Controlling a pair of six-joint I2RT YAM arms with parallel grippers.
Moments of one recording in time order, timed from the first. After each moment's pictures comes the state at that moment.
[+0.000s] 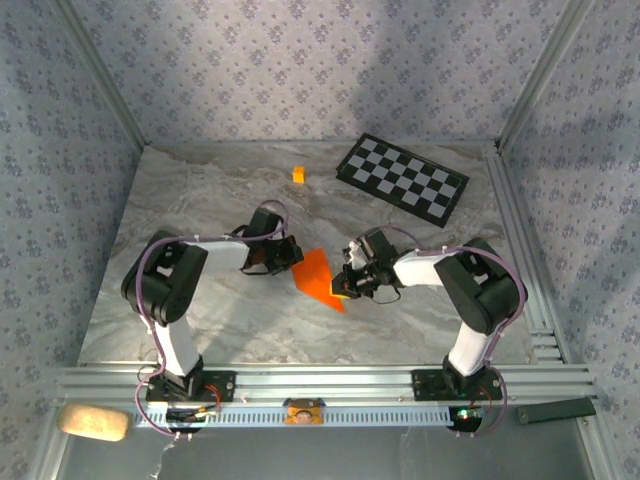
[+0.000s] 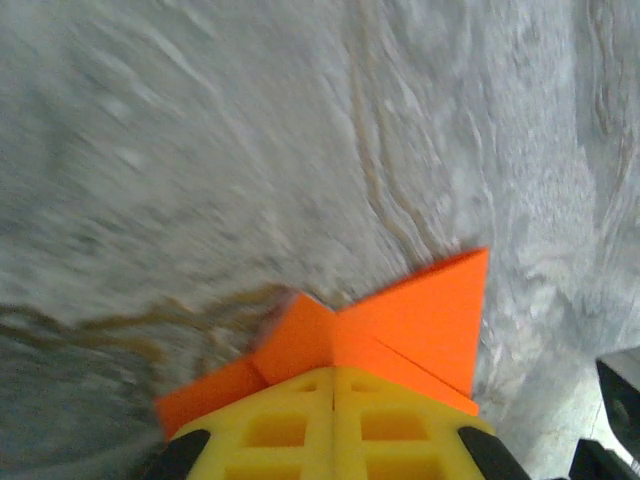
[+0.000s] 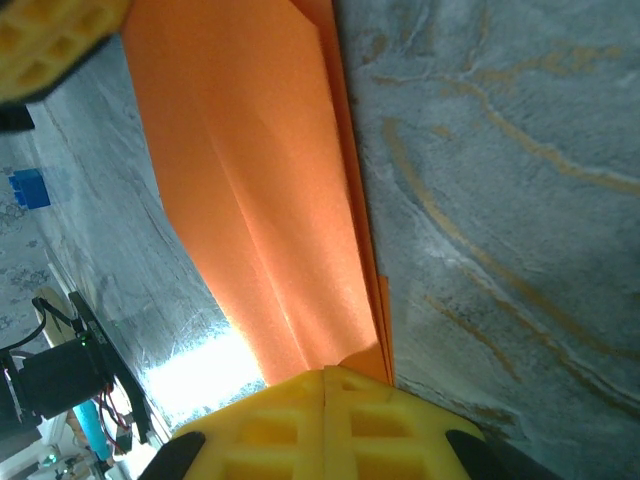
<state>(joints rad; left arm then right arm) -0.49 1.80 0.88 -0.02 0.39 -0.88 0.58 1.75 0.73 -0.02 -0.67 0.69</state>
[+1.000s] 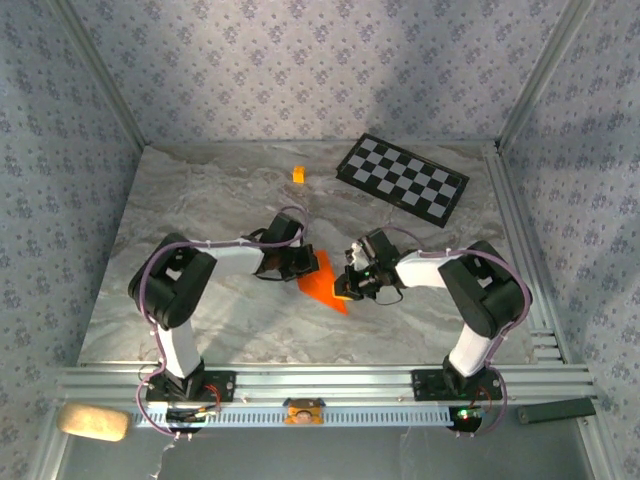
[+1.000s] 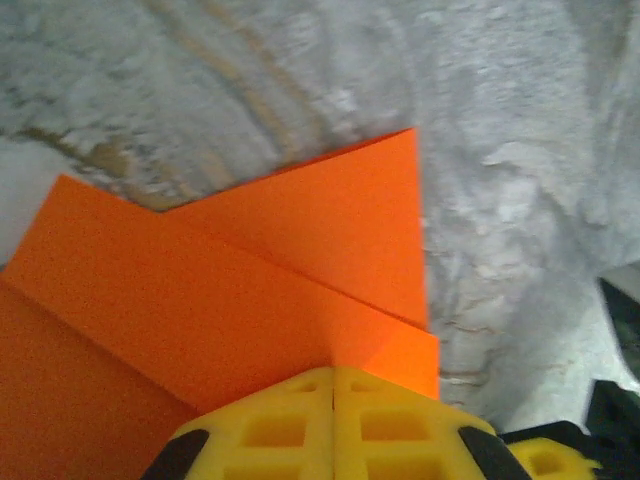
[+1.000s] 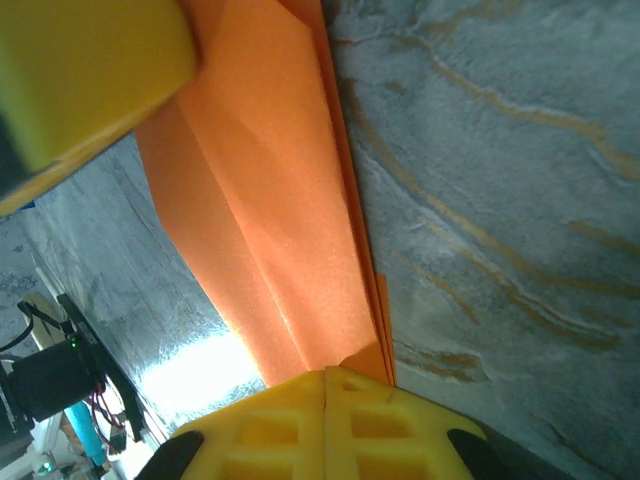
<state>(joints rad) -0.64 1.81 0.92 -0.09 0.37 -0.87 0.58 1.70 0.72 -0.07 -0.65 0.71</state>
